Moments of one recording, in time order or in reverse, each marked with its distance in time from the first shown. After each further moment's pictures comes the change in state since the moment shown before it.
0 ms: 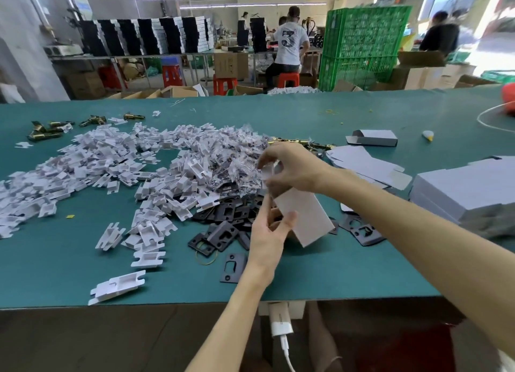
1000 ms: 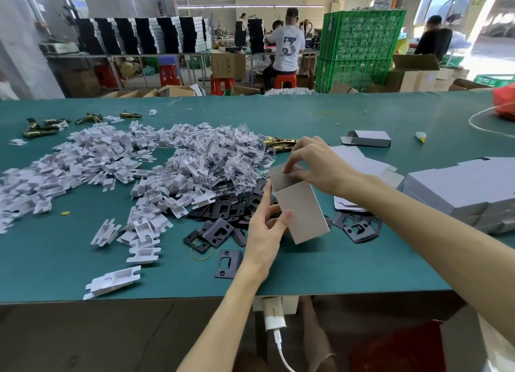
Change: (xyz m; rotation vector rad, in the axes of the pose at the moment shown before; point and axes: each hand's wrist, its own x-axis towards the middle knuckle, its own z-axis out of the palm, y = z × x) left_hand 0.000 0.000 0.003 0.005 0.005 -0.021; right_hand -0.039 0.024 -0.020 -0.159 0.068 0.088
